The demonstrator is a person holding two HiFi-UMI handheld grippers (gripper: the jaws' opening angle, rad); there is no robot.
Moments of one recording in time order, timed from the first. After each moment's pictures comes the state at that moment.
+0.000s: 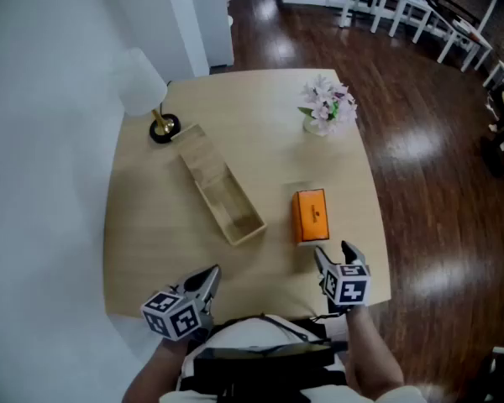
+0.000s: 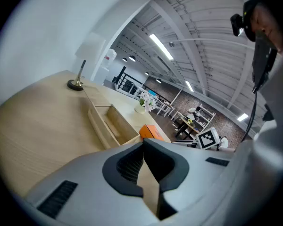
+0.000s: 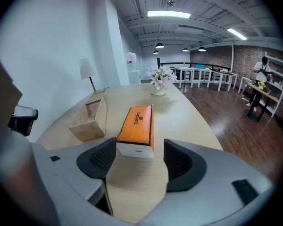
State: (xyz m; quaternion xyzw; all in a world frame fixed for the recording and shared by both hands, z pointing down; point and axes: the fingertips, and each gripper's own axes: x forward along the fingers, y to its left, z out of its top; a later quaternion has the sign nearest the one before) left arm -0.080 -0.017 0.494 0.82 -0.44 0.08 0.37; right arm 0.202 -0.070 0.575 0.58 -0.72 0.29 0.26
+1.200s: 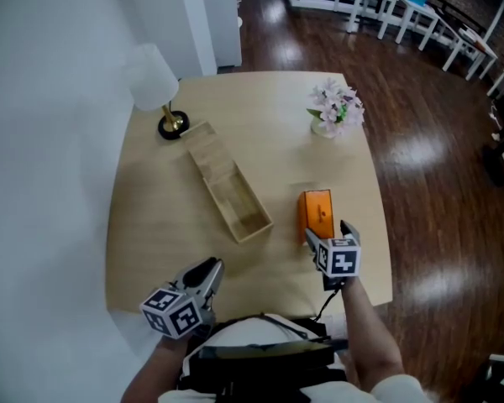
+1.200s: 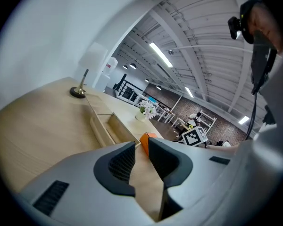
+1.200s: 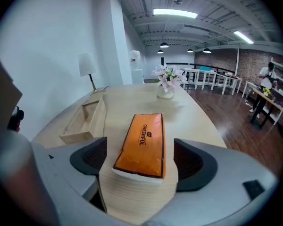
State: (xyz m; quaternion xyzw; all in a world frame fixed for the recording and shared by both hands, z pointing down) left arm -0.093 -0.024 0.476 0.82 -0.45 0.05 0.35; right arm 0.175 -0.128 0.583 0.57 -0.72 0.28 0.28
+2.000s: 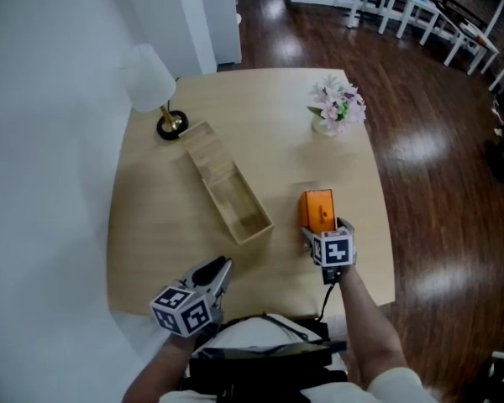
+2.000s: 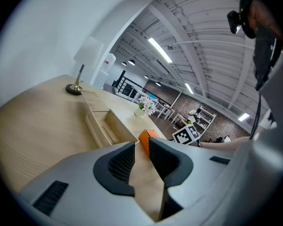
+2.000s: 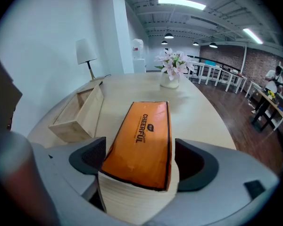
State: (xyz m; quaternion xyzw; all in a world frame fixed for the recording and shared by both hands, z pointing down) left arm -0.073 -0.035 0.486 0.82 -0.44 0.07 0.35; right arm 0.171 -0.145 0.623 0.55 -0.71 0.29 0.34
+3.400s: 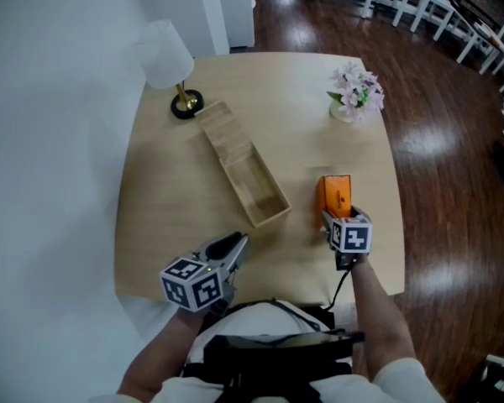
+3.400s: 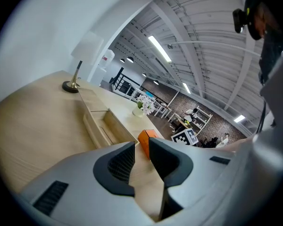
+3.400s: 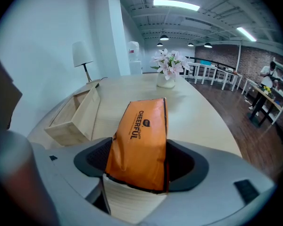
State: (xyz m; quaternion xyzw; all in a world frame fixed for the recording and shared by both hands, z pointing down) left arm -0.078 -0.049 0.483 0.83 -0.42 0.07 0.36; right arm 0.176 -0.147 0.626 0.57 -0.70 0.29 0.32
